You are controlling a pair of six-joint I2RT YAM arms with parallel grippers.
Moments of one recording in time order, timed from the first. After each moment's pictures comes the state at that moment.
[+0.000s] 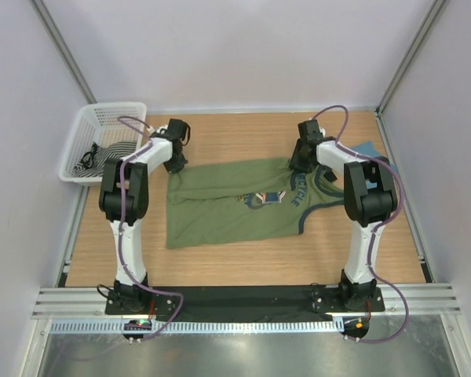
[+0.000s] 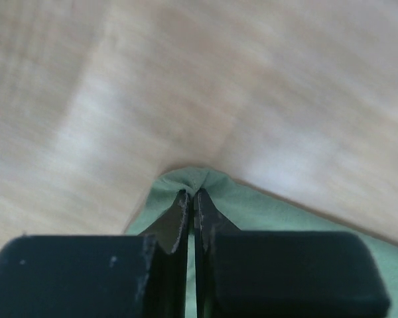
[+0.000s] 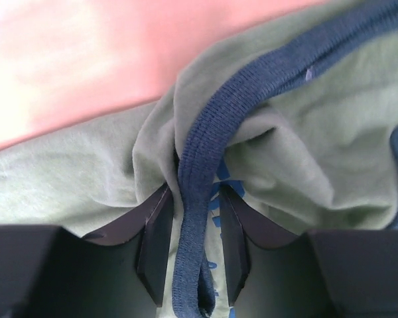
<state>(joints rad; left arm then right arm) -0.23 2.09 1.51 -0.59 -0.36 -0.66 0.21 2.00 1.36 -0.39 0.10 0.51</state>
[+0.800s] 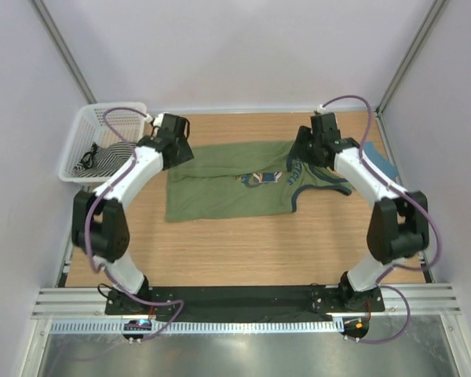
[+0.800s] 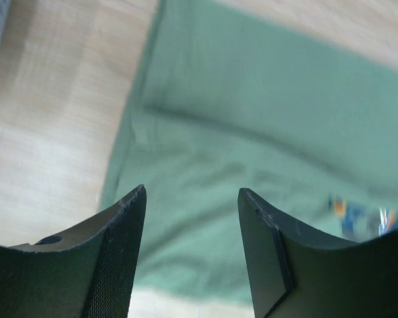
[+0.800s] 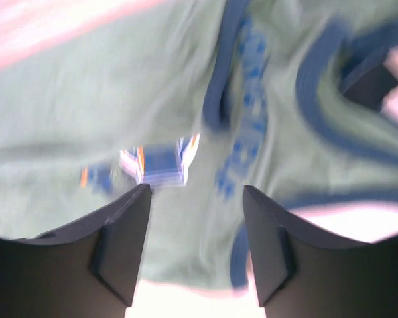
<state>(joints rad) -0.29 1.78 1.47 -0.61 -0.33 -0.63 0.22 1.72 1.37 -0.47 0.04 0.49</state>
